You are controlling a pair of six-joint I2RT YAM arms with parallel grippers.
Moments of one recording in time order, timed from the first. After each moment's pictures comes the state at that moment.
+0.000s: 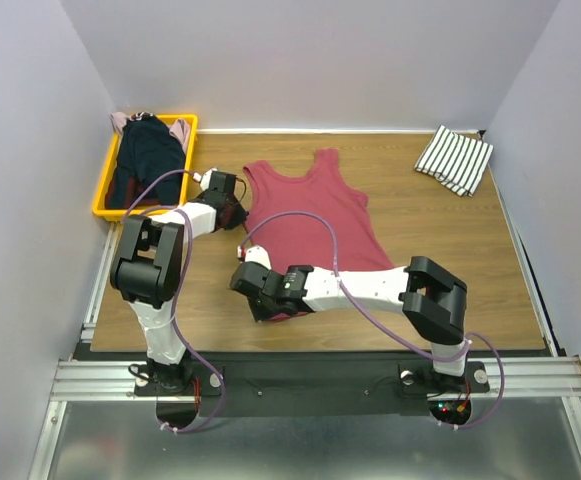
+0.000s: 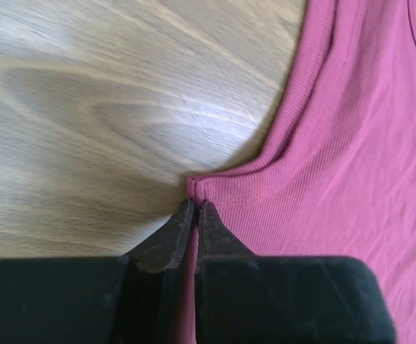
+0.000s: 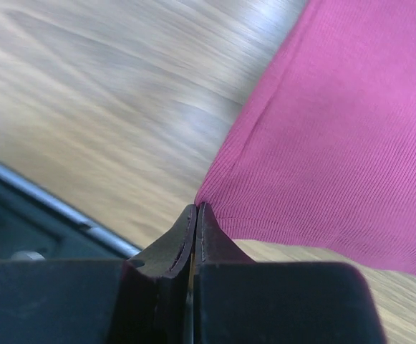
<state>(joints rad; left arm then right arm) -0.27 1.85 1.09 -0.09 -0.08 -0.77 1.26 1.91 1.40 -0.51 0.27 0.74</state>
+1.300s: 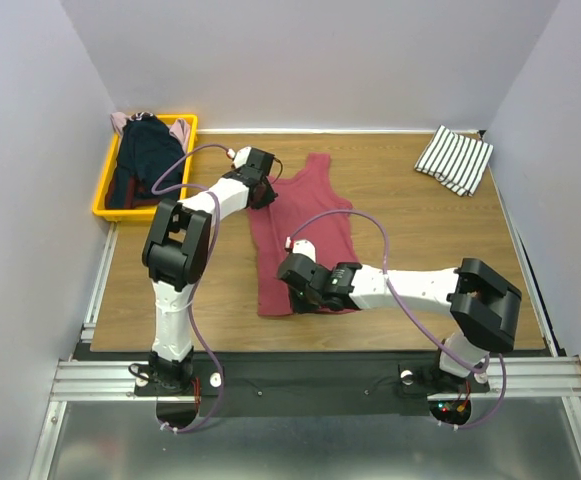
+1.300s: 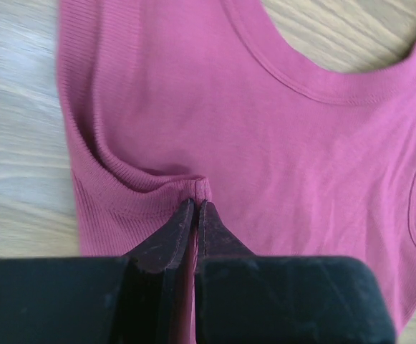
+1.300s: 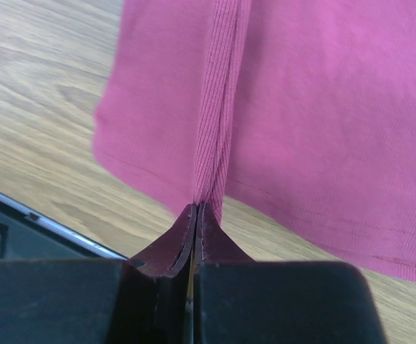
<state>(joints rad) -0.41 2.06 1.50 -0.31 -0.21 -0.78 1.14 1.65 1.07 -0.41 0.23 0.79</state>
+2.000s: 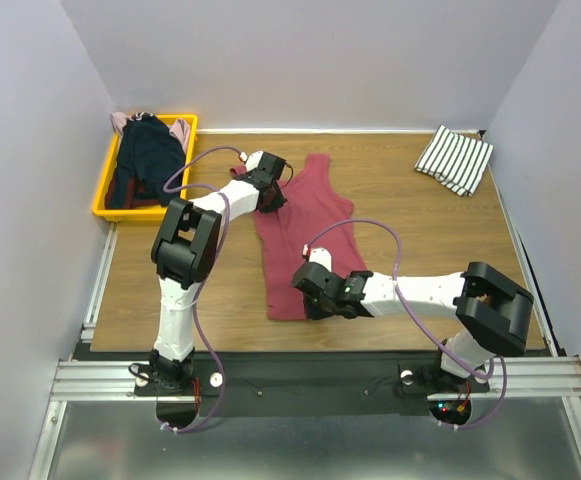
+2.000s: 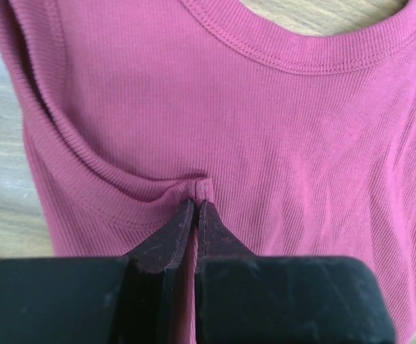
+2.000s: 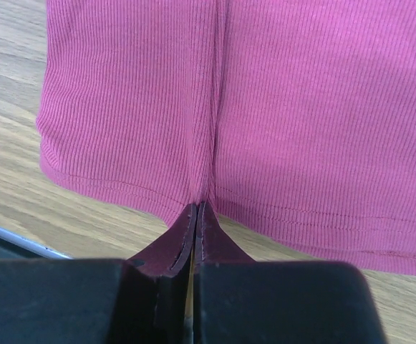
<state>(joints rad) -0.46 2.11 1.53 -0.32 -0.22 -0.77 1.12 1.58 0.88 -0.33 0.25 0.83</state>
